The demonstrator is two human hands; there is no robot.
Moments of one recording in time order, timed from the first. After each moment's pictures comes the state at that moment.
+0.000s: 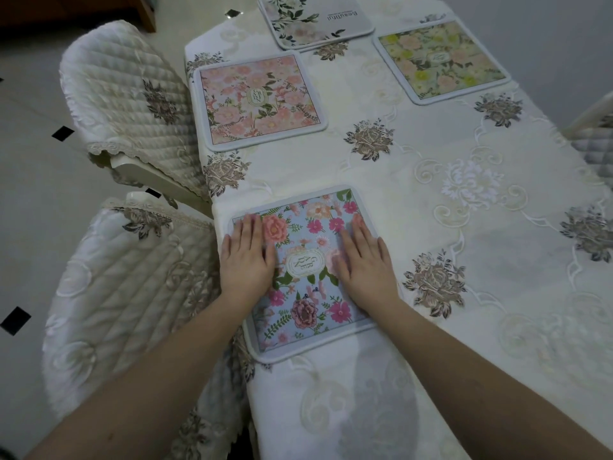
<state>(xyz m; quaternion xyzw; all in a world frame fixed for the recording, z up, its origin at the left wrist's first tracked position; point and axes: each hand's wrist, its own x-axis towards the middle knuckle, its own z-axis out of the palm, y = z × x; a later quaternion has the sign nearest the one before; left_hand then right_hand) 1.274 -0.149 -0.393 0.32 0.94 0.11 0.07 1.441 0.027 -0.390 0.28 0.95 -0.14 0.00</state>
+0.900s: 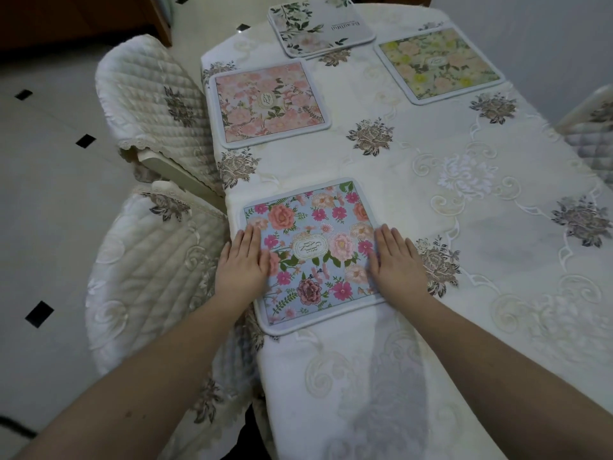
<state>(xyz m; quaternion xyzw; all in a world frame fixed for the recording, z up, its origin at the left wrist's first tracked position) 1.295 -0.198 -0.380 0.33 0.94 0.05 0.12 1.497 0.039 -0.375 0.33 0.94 -0.10 0.06</state>
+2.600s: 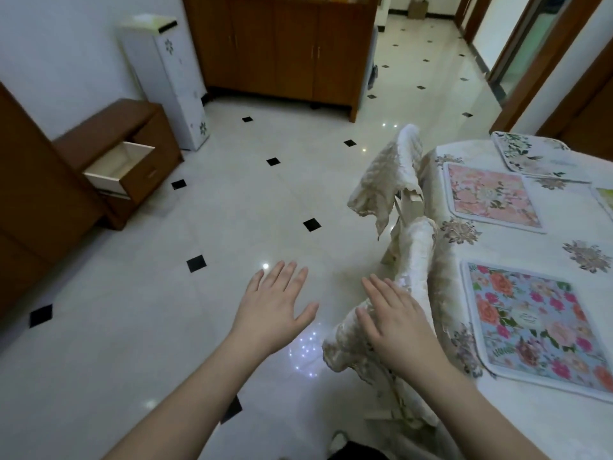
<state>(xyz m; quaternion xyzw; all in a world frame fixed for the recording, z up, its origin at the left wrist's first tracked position) 1.295 -0.653 -0.195 0.23 0.97 0.05 0.05 1.370 -0.439 -0.189 0.04 0.99 -0.13 0.00</state>
